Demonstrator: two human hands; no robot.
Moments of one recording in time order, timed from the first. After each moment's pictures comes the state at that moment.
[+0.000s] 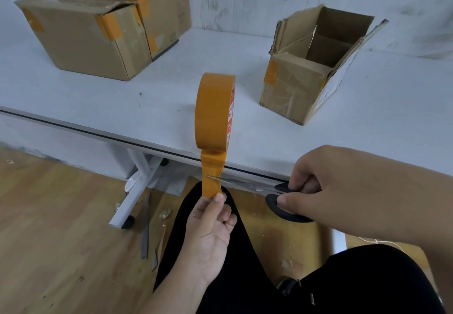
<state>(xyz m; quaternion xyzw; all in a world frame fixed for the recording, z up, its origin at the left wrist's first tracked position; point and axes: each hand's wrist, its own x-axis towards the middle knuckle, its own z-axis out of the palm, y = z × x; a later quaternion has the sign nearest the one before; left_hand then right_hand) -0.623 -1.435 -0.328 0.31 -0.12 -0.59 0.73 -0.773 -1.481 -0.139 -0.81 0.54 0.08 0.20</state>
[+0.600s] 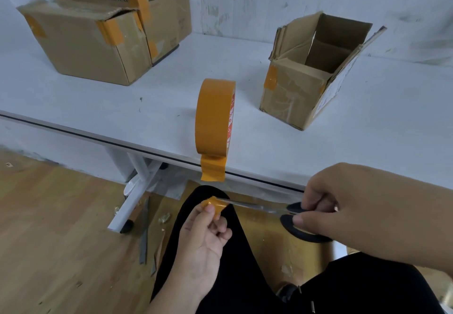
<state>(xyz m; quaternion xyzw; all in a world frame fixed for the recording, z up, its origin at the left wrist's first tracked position) -0.619 -1.425 -0.328 0.38 -0.09 -0.57 0.72 -0.790 -1.476 -0.138 -0.81 0.54 0.07 0.24</state>
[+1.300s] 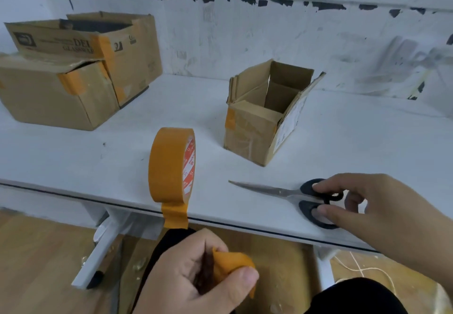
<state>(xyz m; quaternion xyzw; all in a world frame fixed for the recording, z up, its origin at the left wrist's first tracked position) -0.632 -1.410 -0.219 0.54 -0.52 -0.41 0.52 -0.863 -1.504 -0.143 -0.75 0.60 -0.16 0.23</state>
